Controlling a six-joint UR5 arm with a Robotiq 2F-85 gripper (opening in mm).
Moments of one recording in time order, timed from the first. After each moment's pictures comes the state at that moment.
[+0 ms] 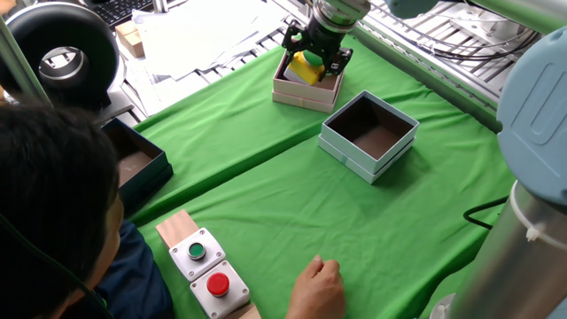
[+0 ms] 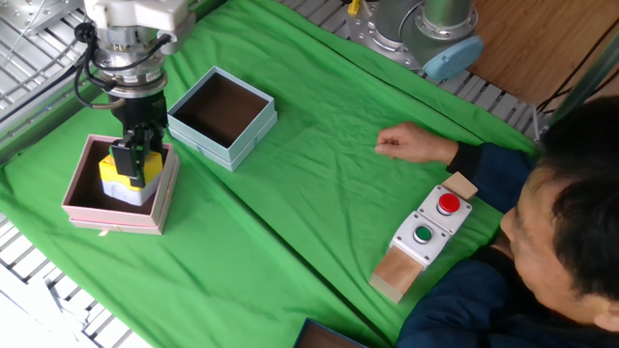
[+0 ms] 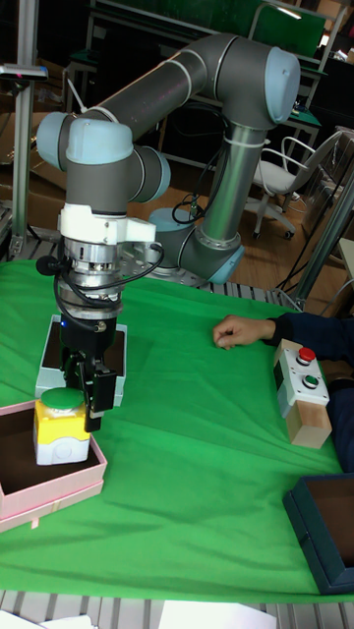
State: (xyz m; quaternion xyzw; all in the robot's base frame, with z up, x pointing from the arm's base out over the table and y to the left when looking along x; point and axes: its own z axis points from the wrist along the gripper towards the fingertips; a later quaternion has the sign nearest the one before) arm 0.633 -0.106 0.093 -0.85 0.50 -0.10 0.12
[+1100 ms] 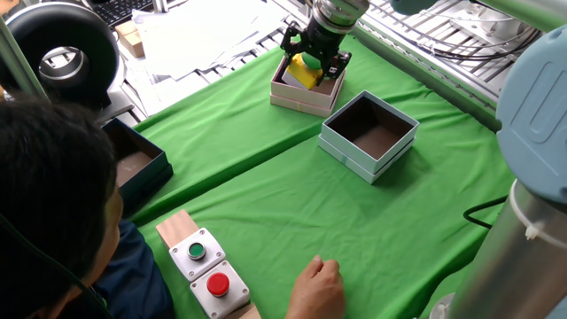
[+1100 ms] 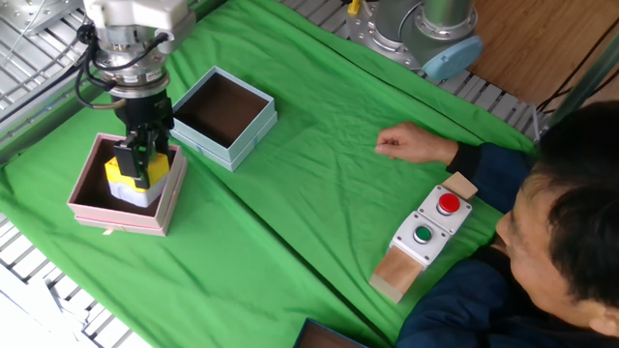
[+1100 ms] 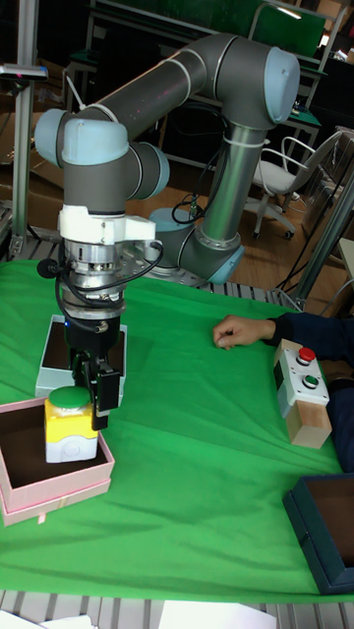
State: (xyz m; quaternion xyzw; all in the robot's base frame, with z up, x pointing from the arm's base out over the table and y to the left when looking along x) arm 0.628 -0.095 0.093 -0.84 0.51 -0.08 0.14
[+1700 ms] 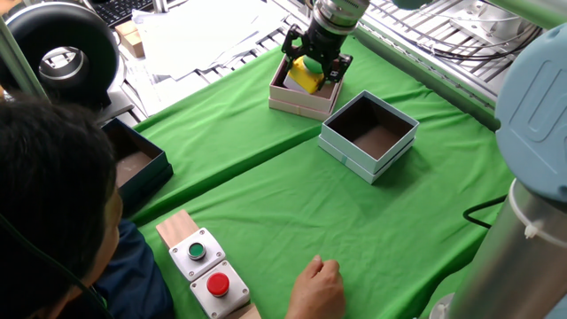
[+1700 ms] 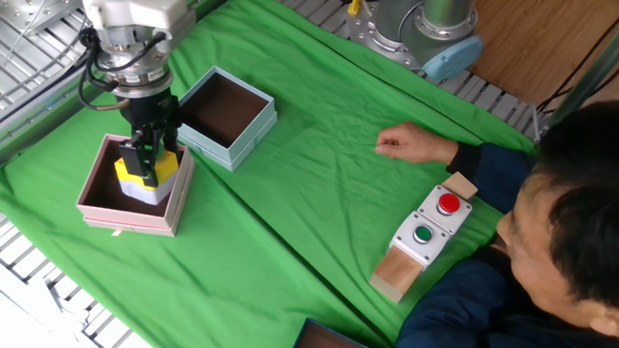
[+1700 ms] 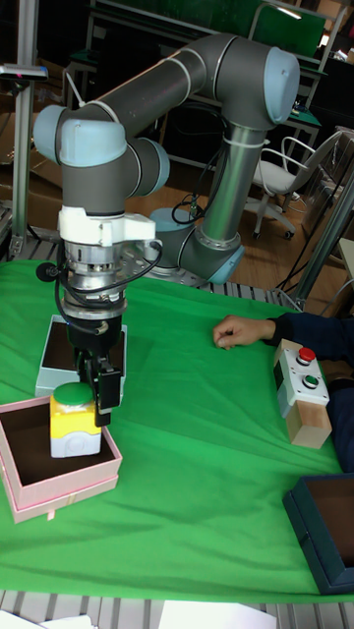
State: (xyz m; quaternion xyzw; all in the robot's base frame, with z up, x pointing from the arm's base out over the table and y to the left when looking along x) arm 0.616 -0.091 0.090 -0.83 0.54 -0.05 0.13
